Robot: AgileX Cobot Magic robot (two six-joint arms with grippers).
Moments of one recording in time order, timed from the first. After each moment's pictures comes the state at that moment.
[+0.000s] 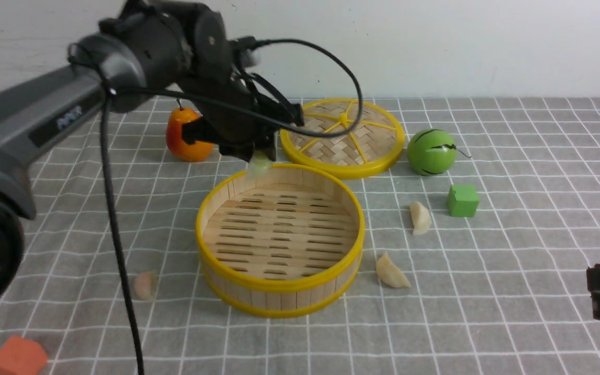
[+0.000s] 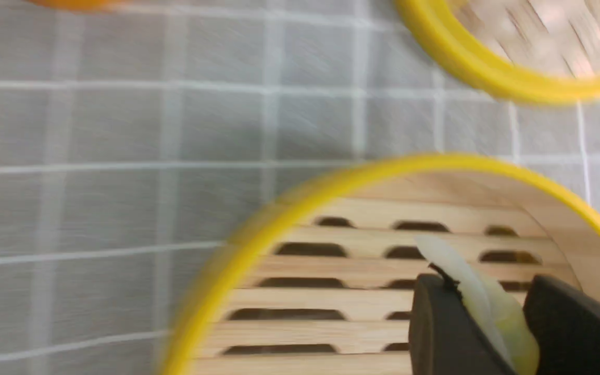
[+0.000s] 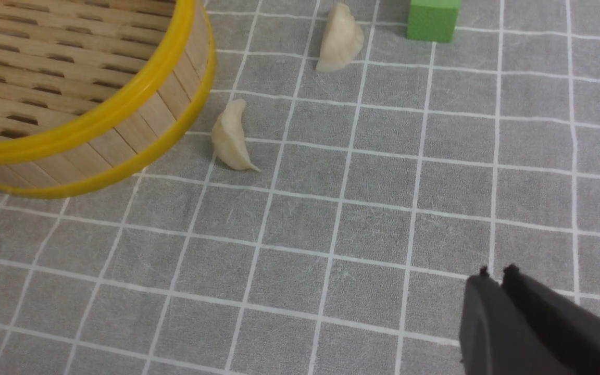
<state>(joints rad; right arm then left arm) 0.09 0.91 -0.58 0.36 0.45 -0.25 -0.40 2.14 -1.95 -0.06 0.88 -0.39</state>
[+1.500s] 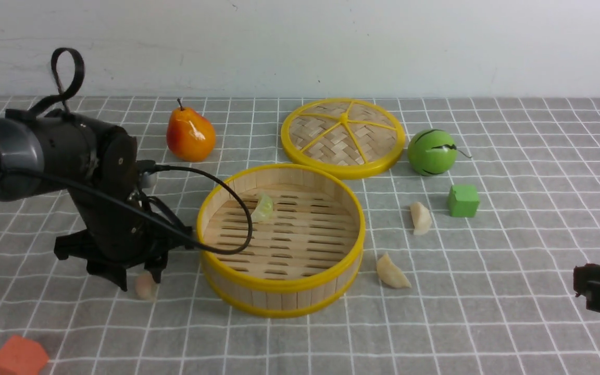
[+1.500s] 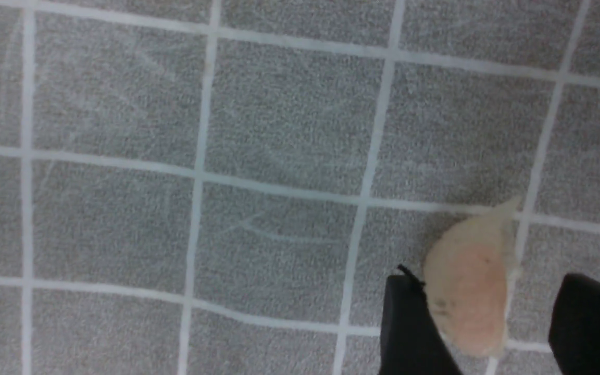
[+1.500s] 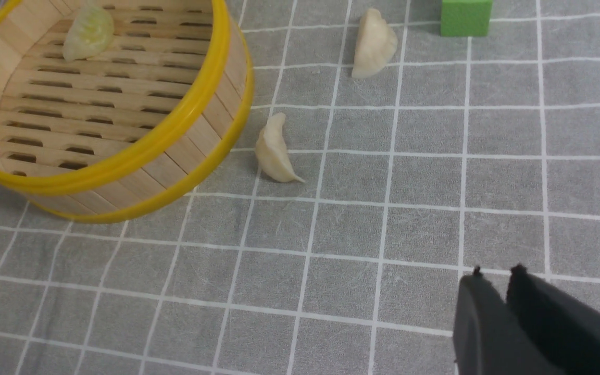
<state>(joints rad) 0.09 0.91 -0.58 0.49 0.46 -0.25 -0.25 1.88 -1.24 0.13 0.77 -0.48</state>
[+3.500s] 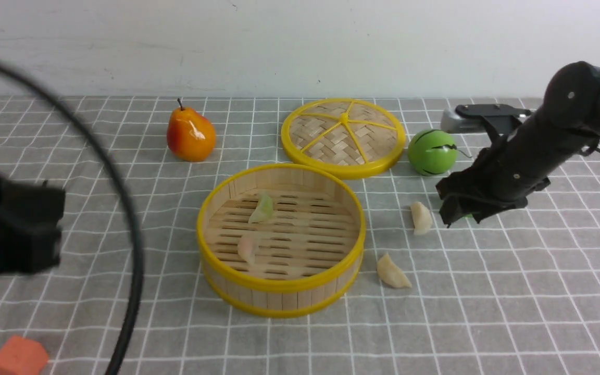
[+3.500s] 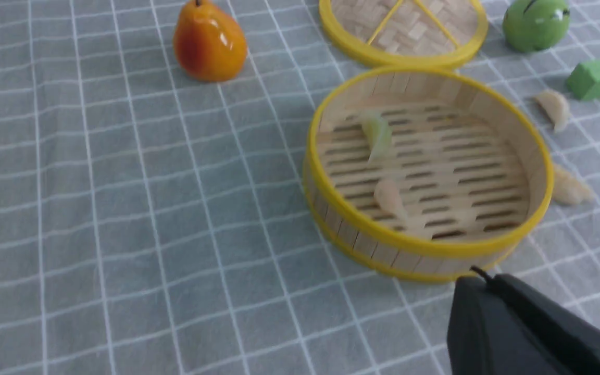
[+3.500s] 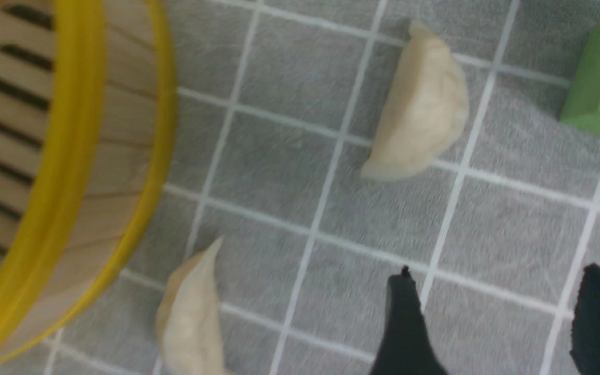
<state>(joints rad) 0.13 2.02 -1.57 0.30 0.82 -0.20 -0.50 0.72 -0.78 0.21 0.67 -0.32</state>
